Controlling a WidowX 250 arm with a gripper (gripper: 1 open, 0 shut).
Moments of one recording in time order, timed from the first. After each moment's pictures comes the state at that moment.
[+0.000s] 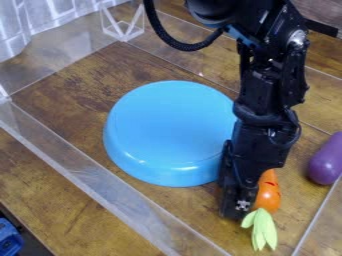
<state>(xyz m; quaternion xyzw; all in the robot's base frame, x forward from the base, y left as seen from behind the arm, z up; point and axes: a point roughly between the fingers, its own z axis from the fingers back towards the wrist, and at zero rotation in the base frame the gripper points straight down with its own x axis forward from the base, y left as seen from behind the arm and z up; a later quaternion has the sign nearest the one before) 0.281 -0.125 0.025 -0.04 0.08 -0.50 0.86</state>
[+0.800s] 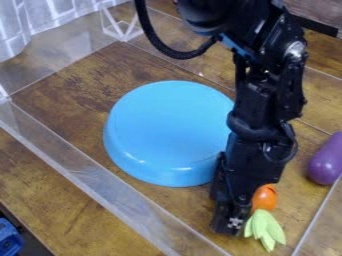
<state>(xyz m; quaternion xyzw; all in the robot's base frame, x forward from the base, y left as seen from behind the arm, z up) 0.264 -0.125 0.022 -0.04 0.07 -0.55 0.83</state>
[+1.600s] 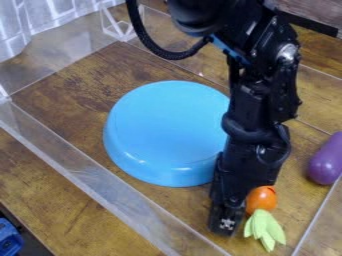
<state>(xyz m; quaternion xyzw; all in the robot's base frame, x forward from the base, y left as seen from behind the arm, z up) 0.267 -0.125 0.021 -0.03 0.05 -0.55 0.84</state>
